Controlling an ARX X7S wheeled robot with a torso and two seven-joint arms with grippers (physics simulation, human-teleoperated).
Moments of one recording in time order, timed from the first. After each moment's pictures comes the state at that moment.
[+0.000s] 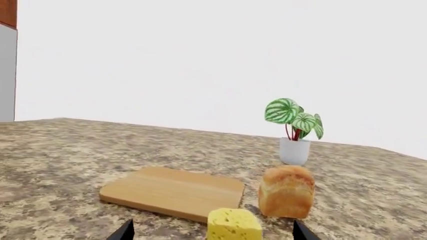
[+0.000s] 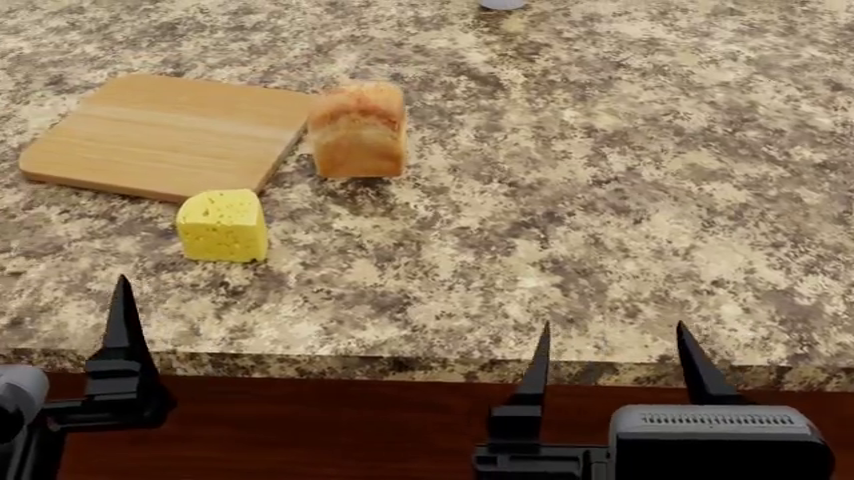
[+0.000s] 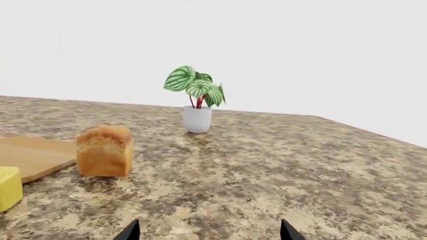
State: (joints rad) left arm -0.19 -0.13 0.03 0.34 -0.22 -0.23 -0.14; right arm 0.14 0.16 -0.04 -0.44 0.09 0.39 0.10
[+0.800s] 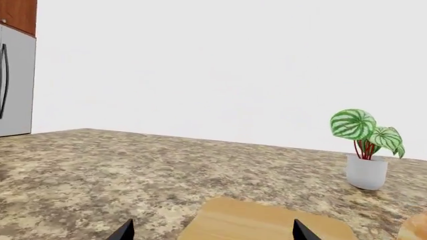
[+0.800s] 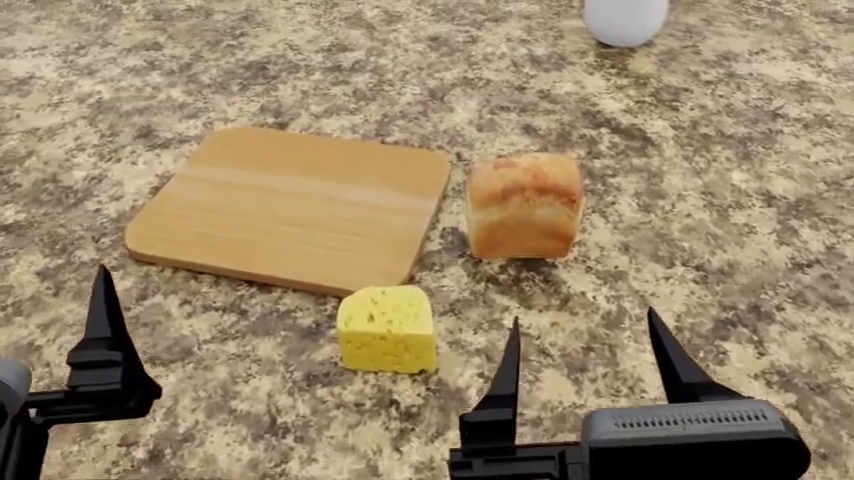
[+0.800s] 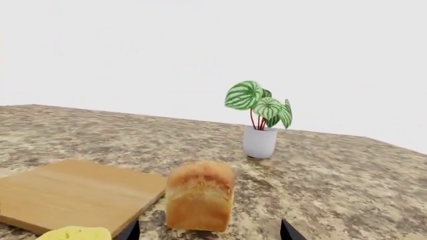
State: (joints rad) left arm -0.19 -0.17 0.04 0.35 -0.23 -0.21 -0.19; right arm 0.15 0.20 -0.10 -0.44 0.11 0.34 0.10
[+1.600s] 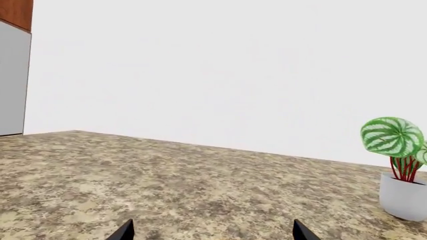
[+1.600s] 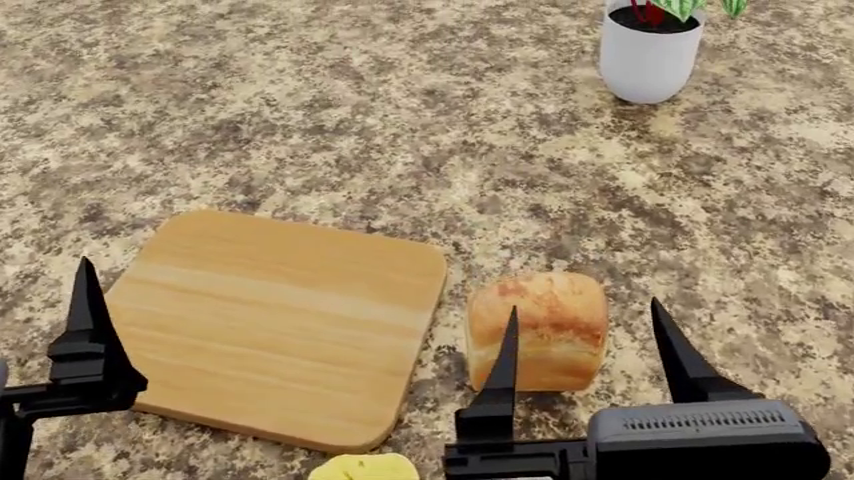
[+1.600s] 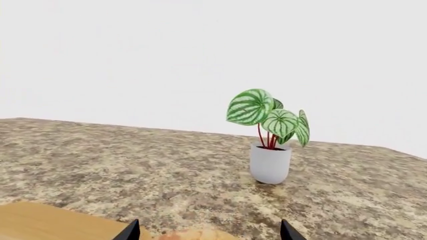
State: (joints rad) left arm -0.20 -0.19 0.03 0.36 -0.27 -0.21 -0.21; right arm 0.14 0.22 -0.11 -0.53 0.15 0.39 0.14
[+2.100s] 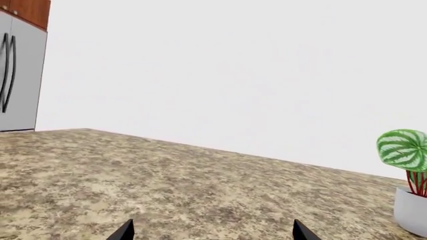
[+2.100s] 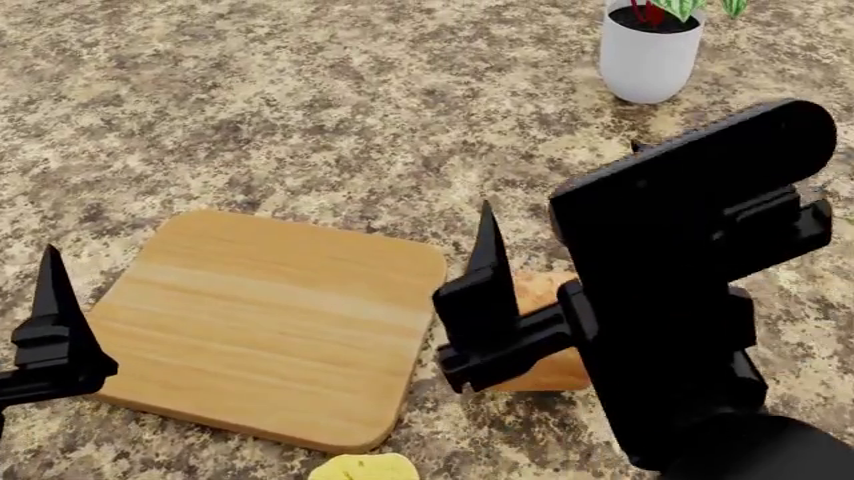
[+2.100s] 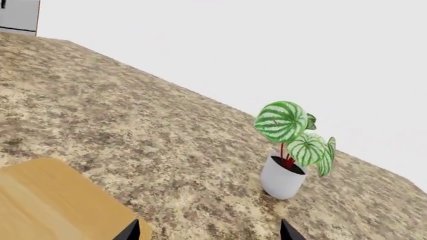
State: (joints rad) left arm -0.22 -0.21 -0.01 0.35 -0.33 -0.21 -0.23; right arm 0.88 0.54 -0.12 -0.76 0.99 1.39 0.47
